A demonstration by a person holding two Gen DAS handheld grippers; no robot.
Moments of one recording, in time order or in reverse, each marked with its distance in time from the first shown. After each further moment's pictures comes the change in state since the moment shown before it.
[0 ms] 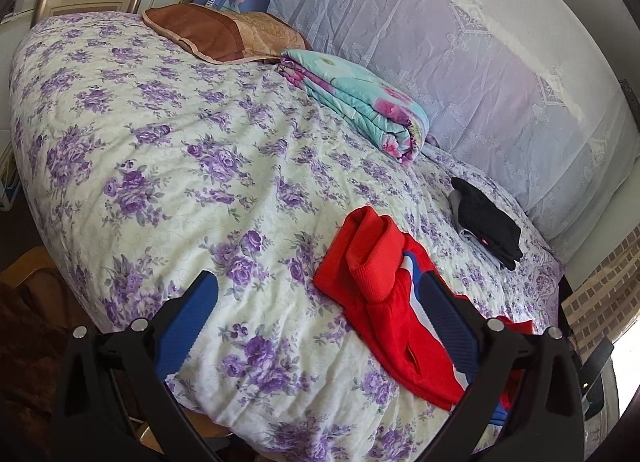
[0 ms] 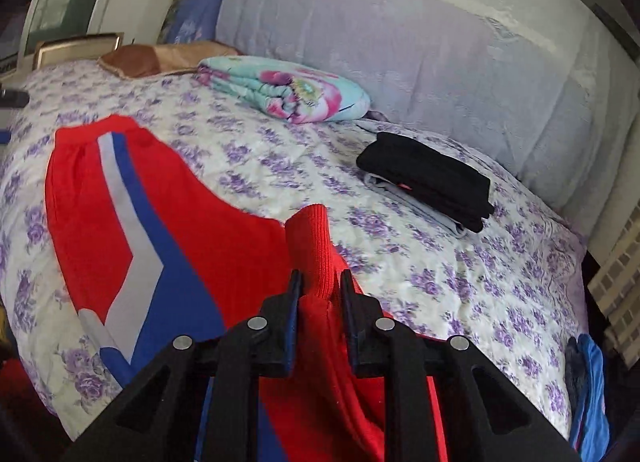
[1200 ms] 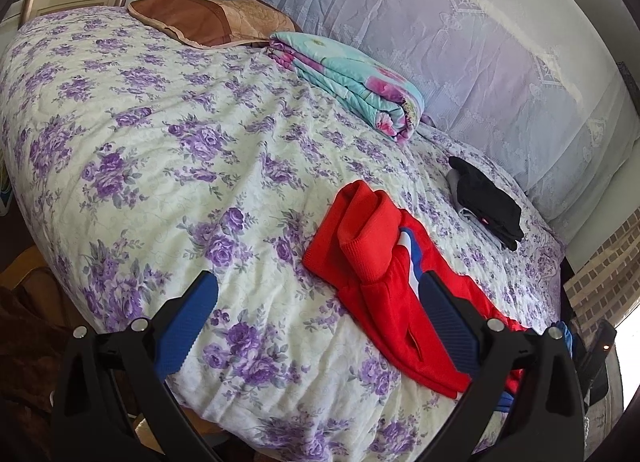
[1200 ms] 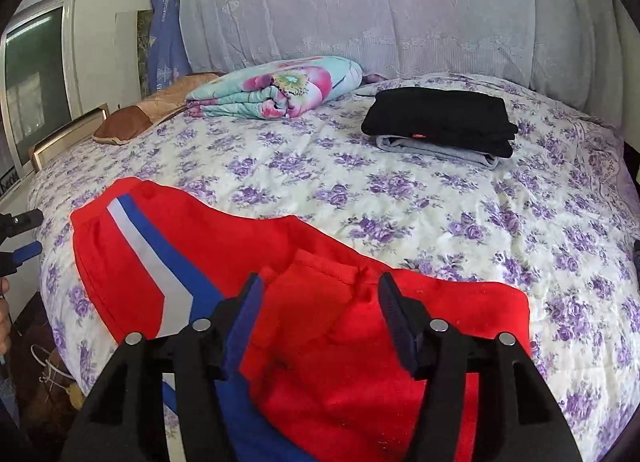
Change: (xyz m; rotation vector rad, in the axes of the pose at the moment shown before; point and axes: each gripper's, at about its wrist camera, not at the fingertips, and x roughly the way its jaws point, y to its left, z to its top) left arm 0.018 -0.010 -0.012 0.040 0.059 -0.009; right arm 0.036 -0.038 -0.017 0.378 0.200 0.252
